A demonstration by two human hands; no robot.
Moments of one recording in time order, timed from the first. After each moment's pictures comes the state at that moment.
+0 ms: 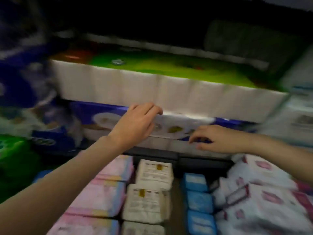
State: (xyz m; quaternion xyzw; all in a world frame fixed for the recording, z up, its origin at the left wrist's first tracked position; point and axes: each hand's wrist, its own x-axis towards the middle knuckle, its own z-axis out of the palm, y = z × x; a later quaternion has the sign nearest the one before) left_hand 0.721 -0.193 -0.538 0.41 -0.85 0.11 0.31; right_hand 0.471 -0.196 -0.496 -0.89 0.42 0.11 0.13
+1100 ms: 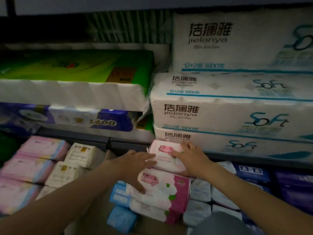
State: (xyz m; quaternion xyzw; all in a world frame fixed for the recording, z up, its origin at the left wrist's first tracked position) left_hand 0.381 -0.154 -0.558 0.45 -0.82 -0.21 -0.29; right_hand 0.162 -0.200 -0.580 -0.88 0.41 0.18 0.12
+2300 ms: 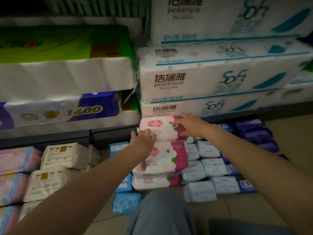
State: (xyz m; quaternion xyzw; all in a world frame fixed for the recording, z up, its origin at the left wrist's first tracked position) left_hand 0.349 -0.140 -0.562 0.46 -0.81 -0.09 -0.35; right_hand 0.156 -0.177 -0.567 -0.78 0.57 0.15 0.19
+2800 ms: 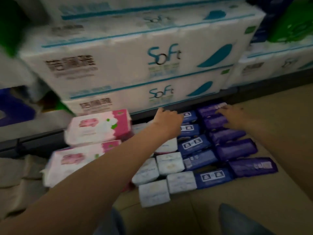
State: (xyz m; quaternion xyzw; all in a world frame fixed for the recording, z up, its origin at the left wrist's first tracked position) left_hand 0.077 -0.151 -0.581 0.38 -0.91 -0.04 -0.15; right_hand -0.174 -0.128 -0.626 -0.65 0.72 0.20 0.13
